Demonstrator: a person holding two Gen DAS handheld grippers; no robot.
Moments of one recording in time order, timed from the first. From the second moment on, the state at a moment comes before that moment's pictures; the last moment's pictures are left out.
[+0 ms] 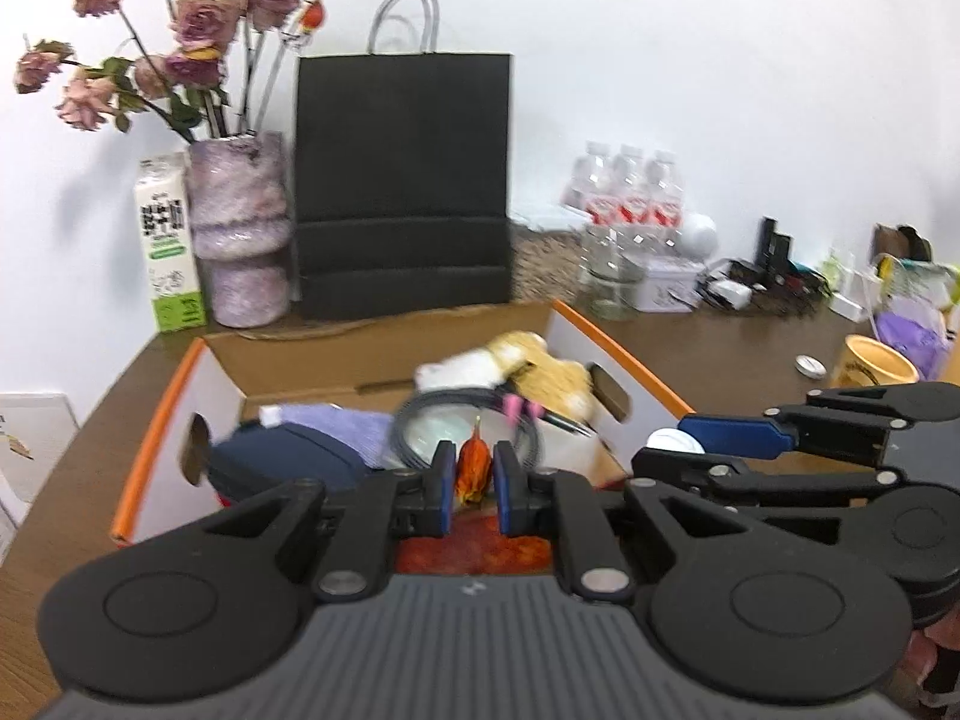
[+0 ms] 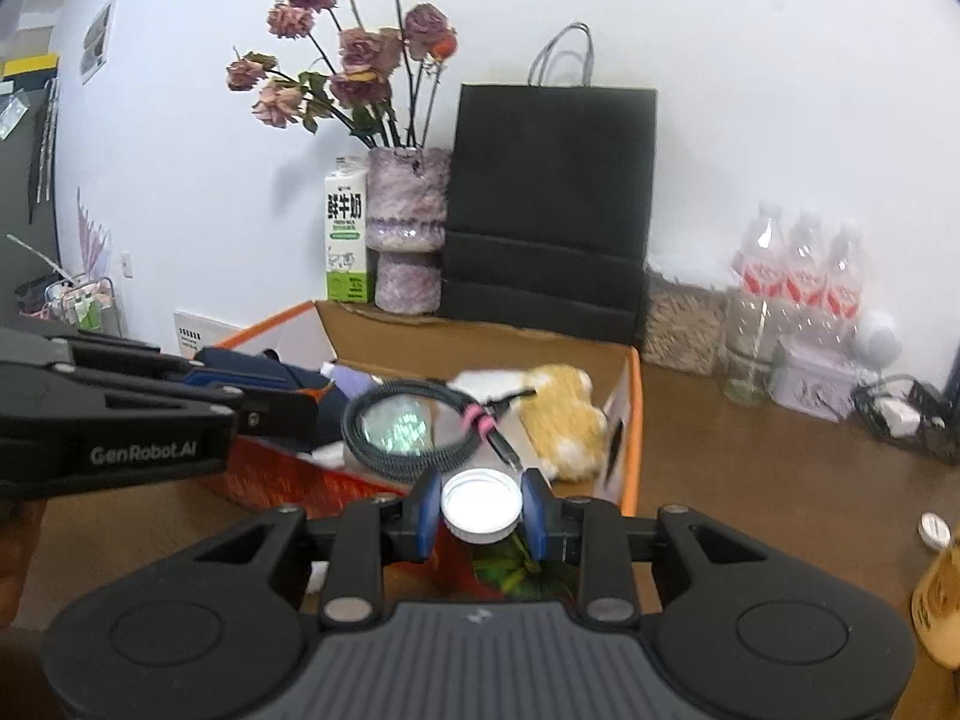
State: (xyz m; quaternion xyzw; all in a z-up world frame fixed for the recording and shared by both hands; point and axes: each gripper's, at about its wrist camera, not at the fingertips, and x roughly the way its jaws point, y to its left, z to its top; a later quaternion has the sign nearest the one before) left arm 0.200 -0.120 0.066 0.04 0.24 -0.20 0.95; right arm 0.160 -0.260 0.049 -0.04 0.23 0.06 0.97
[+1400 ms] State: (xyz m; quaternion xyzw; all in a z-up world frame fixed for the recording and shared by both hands) left arm 0.240 -0.055 0.054 0.03 0.21 -0.08 0.97; right arm 0.201 -0.221 0.042 -0.06 0.22 0.04 0.97
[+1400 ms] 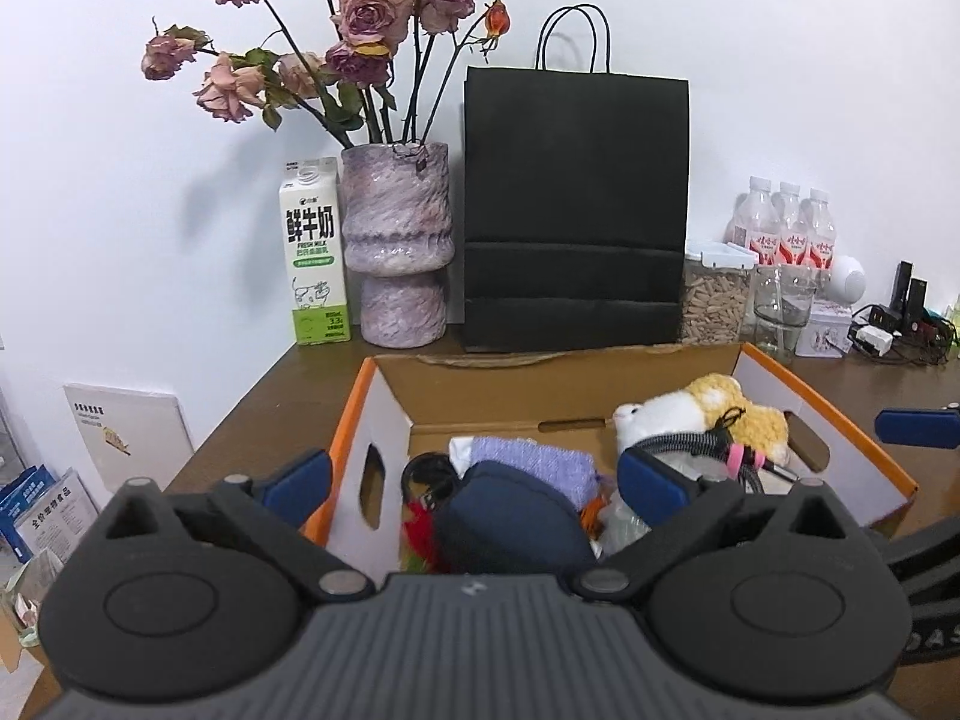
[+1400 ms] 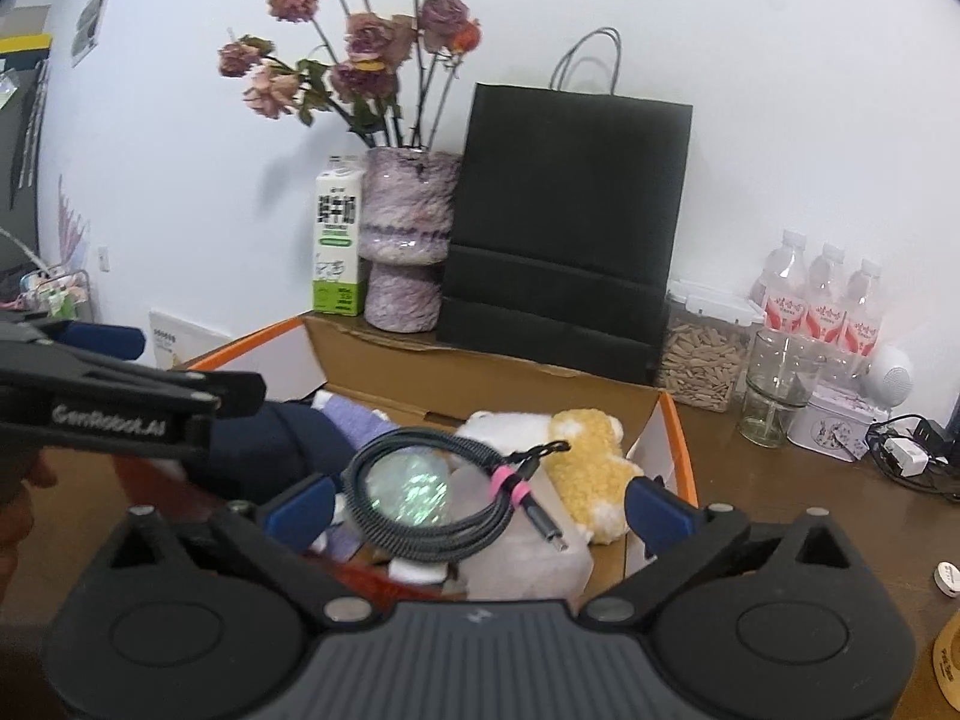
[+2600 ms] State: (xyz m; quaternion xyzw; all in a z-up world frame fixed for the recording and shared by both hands) left arm 0.180 -0.044 0.024 0.07 0.27 -0.20 0.94; right arm 0.165 -0.172 0.004 -0.09 0.35 0.15 0.92
